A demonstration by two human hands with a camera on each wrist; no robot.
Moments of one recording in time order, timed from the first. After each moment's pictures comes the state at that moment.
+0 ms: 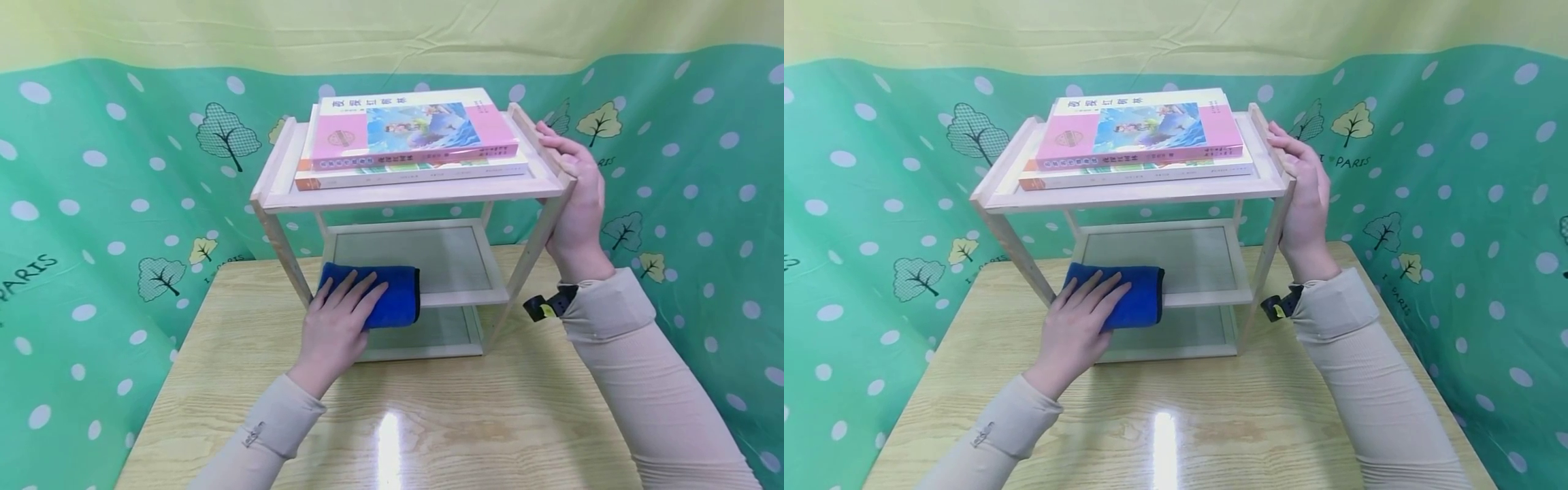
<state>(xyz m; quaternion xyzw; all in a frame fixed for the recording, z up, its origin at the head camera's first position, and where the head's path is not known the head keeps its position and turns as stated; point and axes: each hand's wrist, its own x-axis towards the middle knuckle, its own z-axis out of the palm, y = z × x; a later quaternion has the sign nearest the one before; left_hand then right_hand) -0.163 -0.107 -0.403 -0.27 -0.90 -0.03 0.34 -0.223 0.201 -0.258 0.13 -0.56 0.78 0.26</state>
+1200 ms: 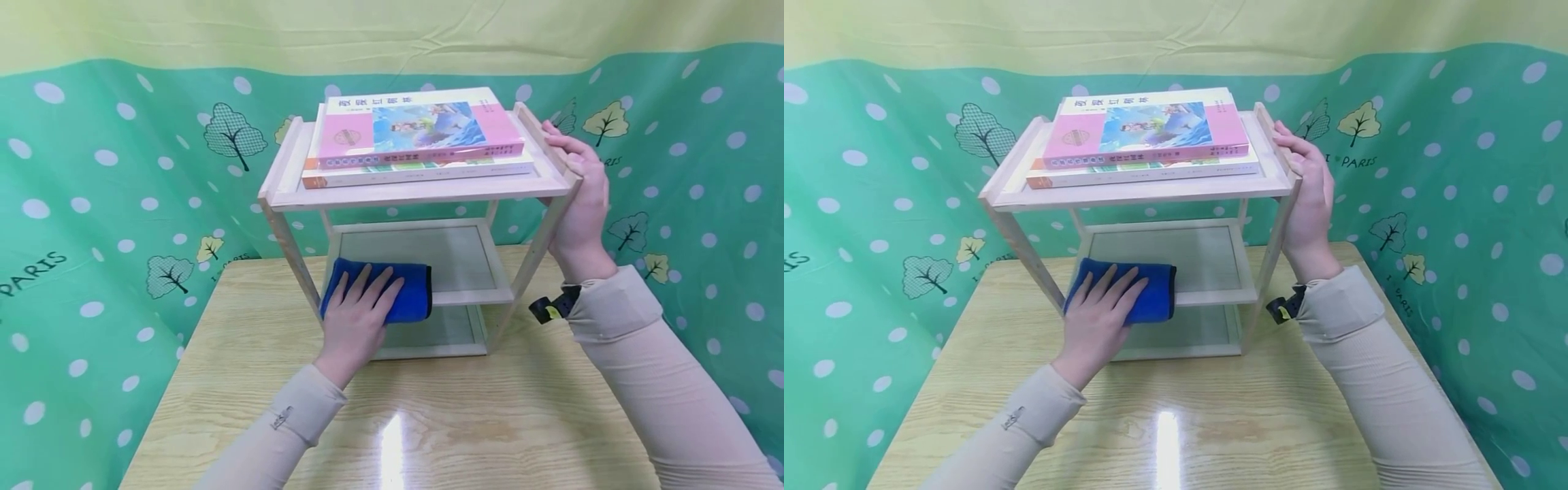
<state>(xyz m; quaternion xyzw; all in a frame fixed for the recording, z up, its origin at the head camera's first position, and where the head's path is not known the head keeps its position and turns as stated) -0.171 -0.087 -0.412 -0.26 -0.88 0.00 0.39 -0.221 0.198 -0.256 0.11 -0.55 0.79 0.25</state>
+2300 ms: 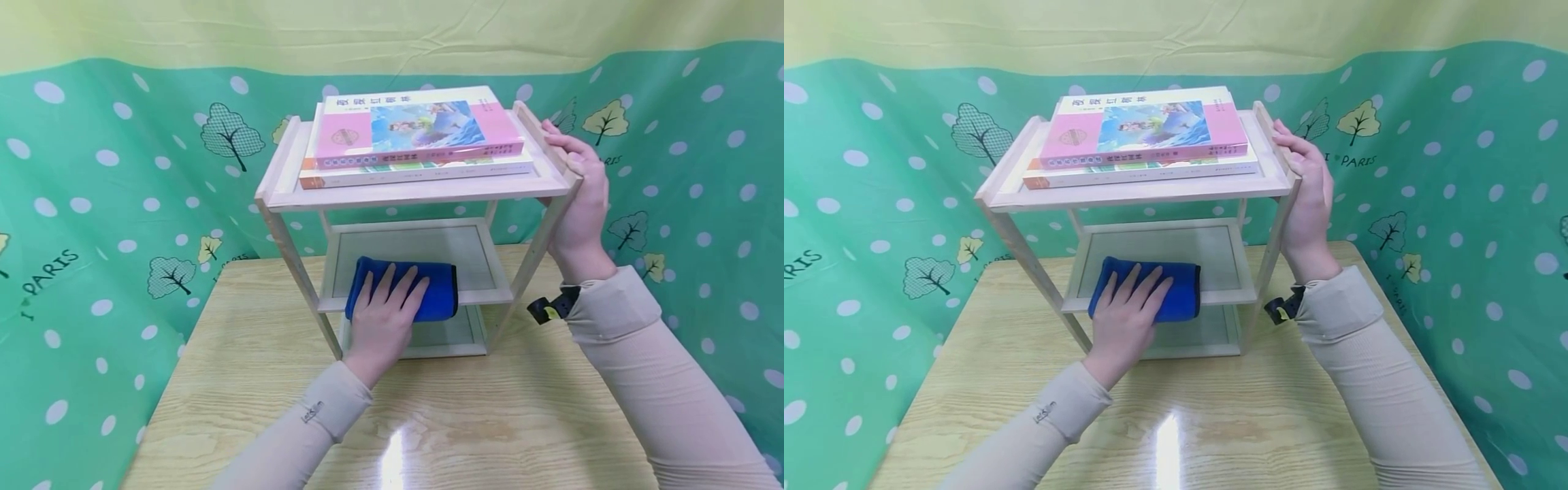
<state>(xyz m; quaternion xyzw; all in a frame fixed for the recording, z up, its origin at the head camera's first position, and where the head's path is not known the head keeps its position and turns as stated) -0.175 -0.046 -0.419 -0.26 -0.87 0.00 0.42 -0.222 0.198 -0.257 0.11 -0.54 0.80 0.25</state>
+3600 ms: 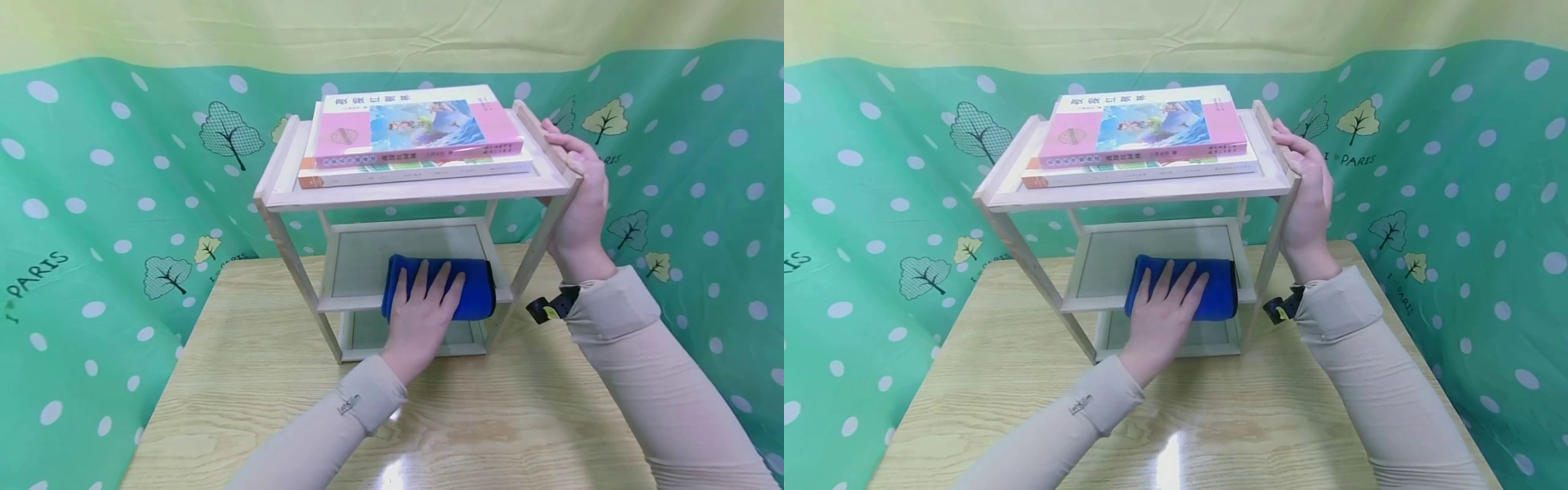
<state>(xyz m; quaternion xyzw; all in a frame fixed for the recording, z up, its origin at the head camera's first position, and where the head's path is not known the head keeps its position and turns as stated) -0.174 0.006 -0.416 -0.25 -0.89 0.05 0.38 -0.222 0.197 -0.258 0.11 -0.53 0.80 0.25</state>
